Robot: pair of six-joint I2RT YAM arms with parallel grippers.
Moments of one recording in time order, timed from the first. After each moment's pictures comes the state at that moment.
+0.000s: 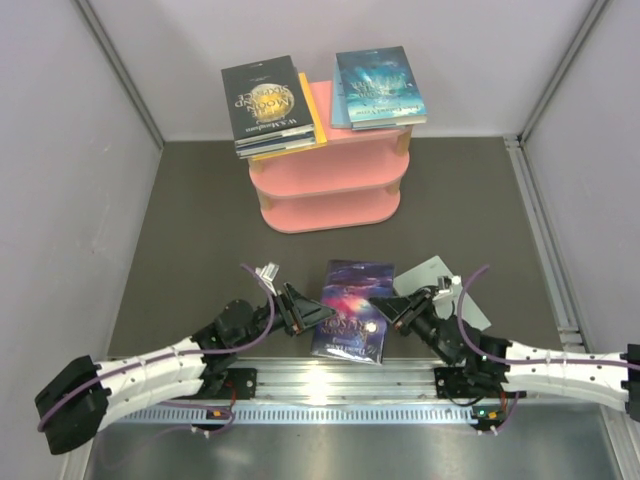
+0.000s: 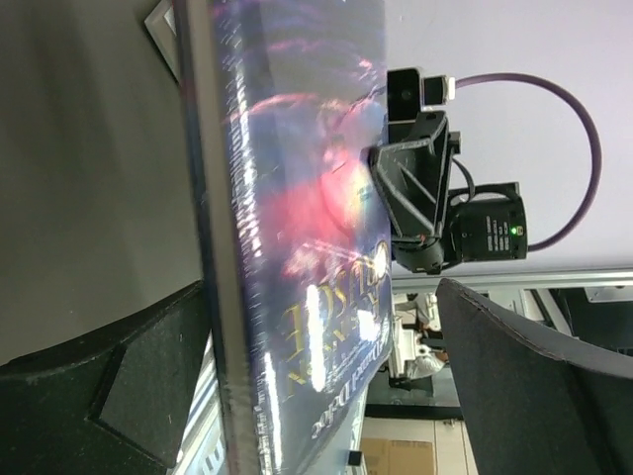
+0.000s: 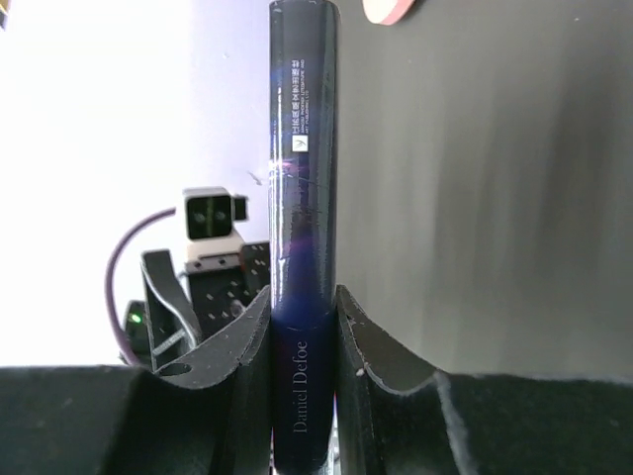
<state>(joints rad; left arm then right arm) -0.94 0.74 0.04 0.62 0.16 -1.32 1.27 0.49 0.02 0.38 0.59 1.42</state>
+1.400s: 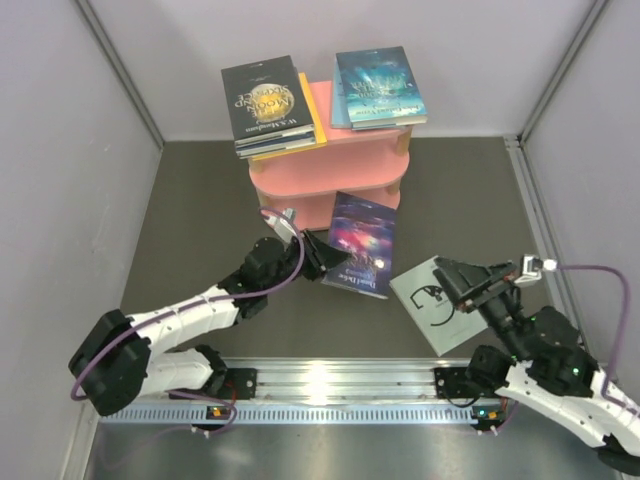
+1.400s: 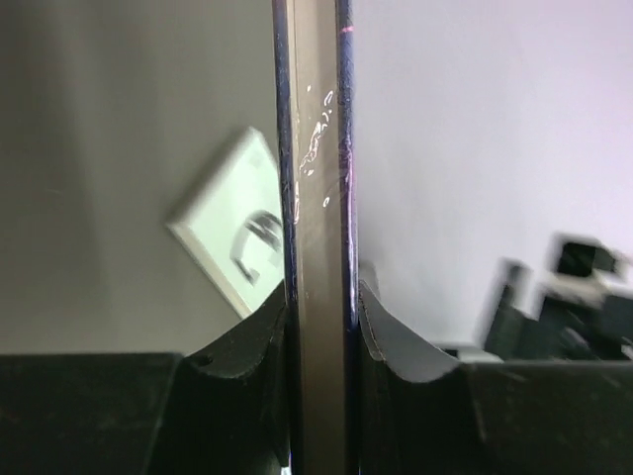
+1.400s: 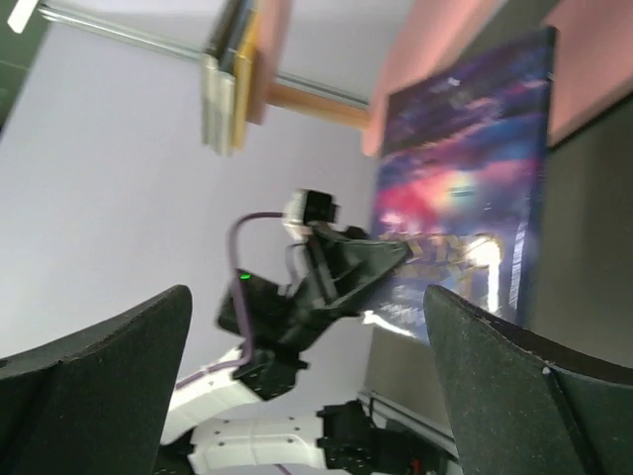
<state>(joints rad) -0.80 1.17 0.54 0.48 0.17 -1.18 1.01 0.02 0.44 -0.32 0.51 1.23</state>
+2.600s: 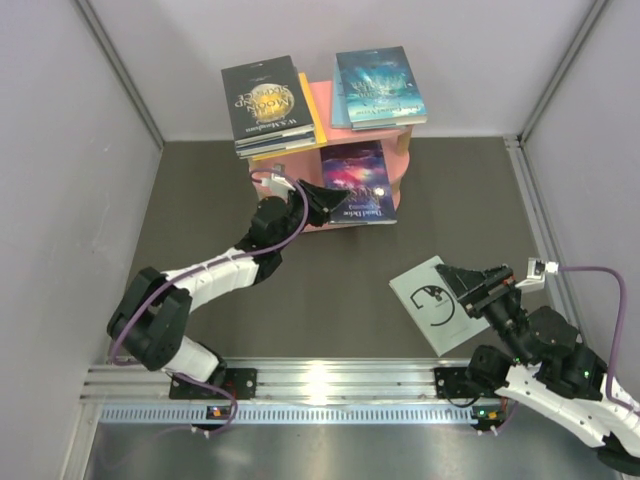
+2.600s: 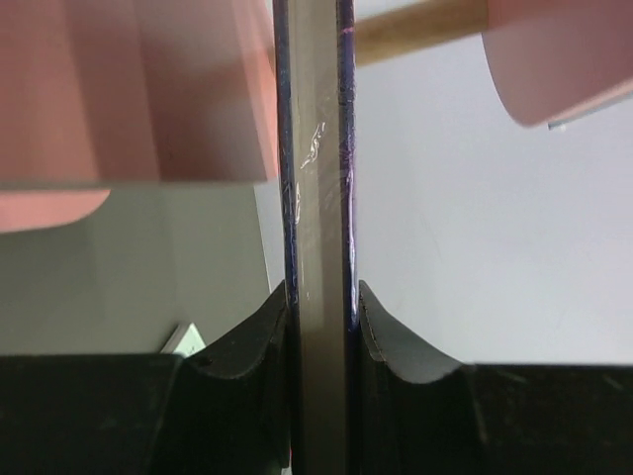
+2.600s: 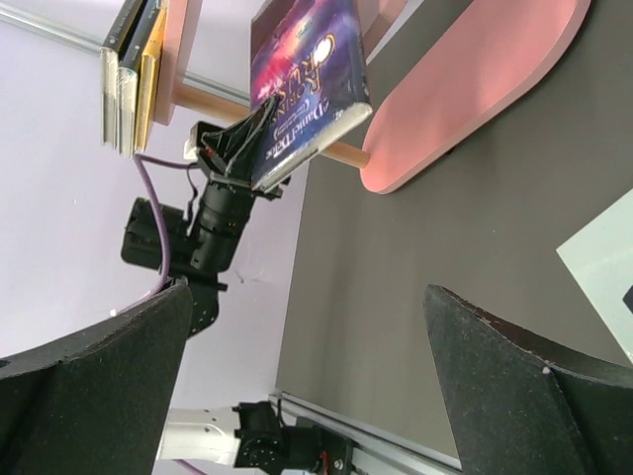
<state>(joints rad) -0.62 1.47 0.79 0.71 0.08 -1.29 1.01 0.00 0.54 -0.57 0.59 1.14</state>
